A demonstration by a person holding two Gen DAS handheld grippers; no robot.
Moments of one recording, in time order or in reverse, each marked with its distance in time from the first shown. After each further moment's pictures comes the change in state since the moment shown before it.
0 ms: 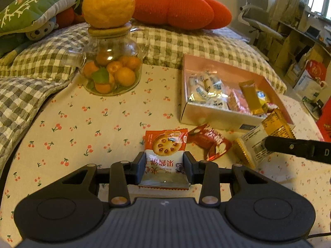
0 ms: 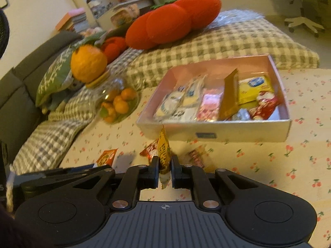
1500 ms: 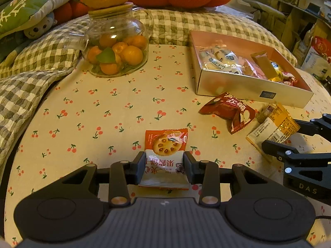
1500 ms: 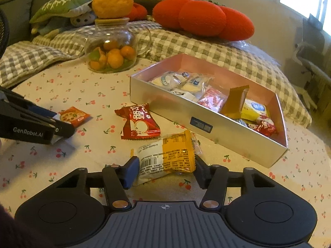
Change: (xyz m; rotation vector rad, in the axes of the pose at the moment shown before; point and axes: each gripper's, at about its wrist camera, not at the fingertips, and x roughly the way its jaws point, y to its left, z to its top) left arm 0.020 0.008 -0.025 0.099 0.062 0.078; right arm 0.045 0.044 -0.060 -0.529 0.006 -0.274
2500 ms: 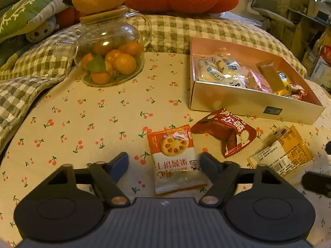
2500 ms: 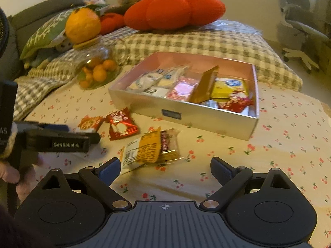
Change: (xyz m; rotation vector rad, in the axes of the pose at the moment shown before) left arm 0.020 -0.022 0.012 -0.035 -0.055 0.048; right arm -0.028 -0.057 -0.006 0.228 0.049 0.108
